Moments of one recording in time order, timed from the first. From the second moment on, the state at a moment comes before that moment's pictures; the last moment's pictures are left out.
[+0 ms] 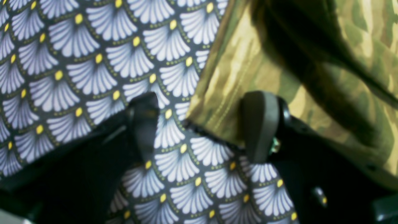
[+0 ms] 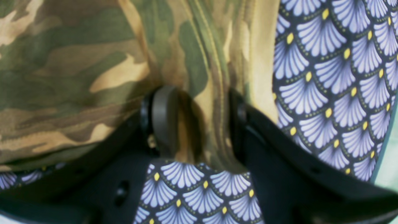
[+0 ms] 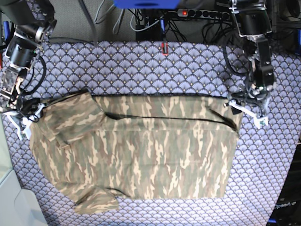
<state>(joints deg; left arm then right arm) -1.6 -11.1 -14.3 79.7 -13.4 -0.6 44.1 15.7 18.2 30.7 60.4 -7.8 39.9 -46.0</state>
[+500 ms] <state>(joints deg) 0.4 -11.4 -11.0 79.1 -14.4 -1.1 38.5 13.6 18.0 30.6 61.0 -5.8 40.2 -44.0</state>
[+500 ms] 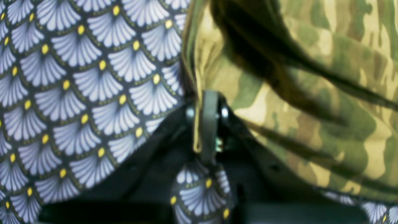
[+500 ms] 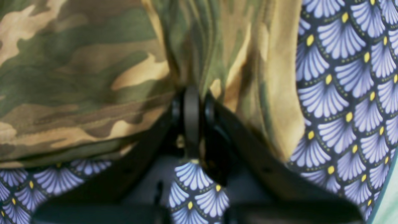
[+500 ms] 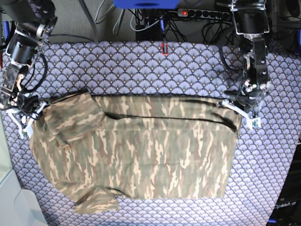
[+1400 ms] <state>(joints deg) 20.2 -12.8 -15.2 103.1 -14.9 -1.5 48.6 -9.7 12.5 32.4 90.5 -9.1 40.1 -53.9</state>
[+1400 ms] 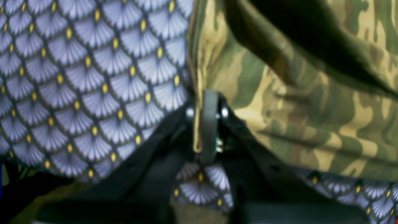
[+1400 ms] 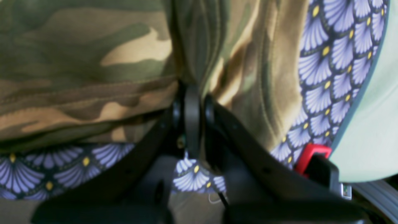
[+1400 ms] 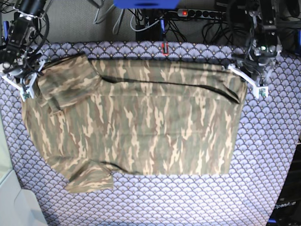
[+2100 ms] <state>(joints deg) 24.2 -12.9 -16.0 103.5 -14.5 -1.4 48.3 -15.4 10.4 32.4 96.6 -9.2 39.9 -55.7</state>
